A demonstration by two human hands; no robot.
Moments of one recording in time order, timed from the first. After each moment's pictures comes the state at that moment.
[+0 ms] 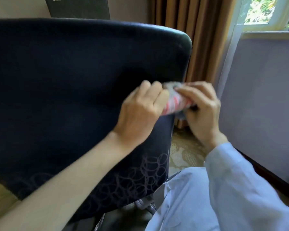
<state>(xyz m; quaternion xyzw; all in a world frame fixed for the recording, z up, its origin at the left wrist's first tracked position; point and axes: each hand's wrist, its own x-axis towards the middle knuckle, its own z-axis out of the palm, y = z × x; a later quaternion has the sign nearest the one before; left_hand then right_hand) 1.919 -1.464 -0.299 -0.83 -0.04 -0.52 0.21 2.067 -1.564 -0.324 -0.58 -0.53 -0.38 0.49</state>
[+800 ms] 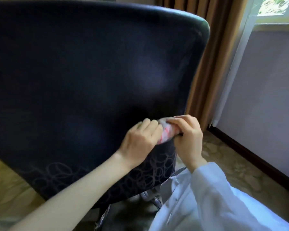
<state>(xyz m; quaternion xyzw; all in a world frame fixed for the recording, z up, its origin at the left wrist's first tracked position) 1.898 -1.436 -0.396 -0.87 -0.02 -0.44 0.21 2.024 -1.536 -0.416 -0.69 -0.46 -0.27 0.49</state>
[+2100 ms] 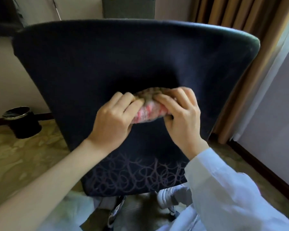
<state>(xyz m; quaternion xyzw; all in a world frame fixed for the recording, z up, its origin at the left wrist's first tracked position) 1.754 -1.396 -0.322 -0.83 -0.13 -0.49 0.21 1.918 -1.483 -0.326 -0.53 -0.58 -0.43 0.45</state>
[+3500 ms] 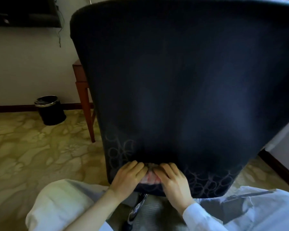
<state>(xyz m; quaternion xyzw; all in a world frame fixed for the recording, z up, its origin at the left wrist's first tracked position) 1.670 -1.334 -0.547 -0.93 -0.17 -0.31 0.08 1.837 -1.438 -0.548 -0.63 -0.69 -0.21 0.29</state>
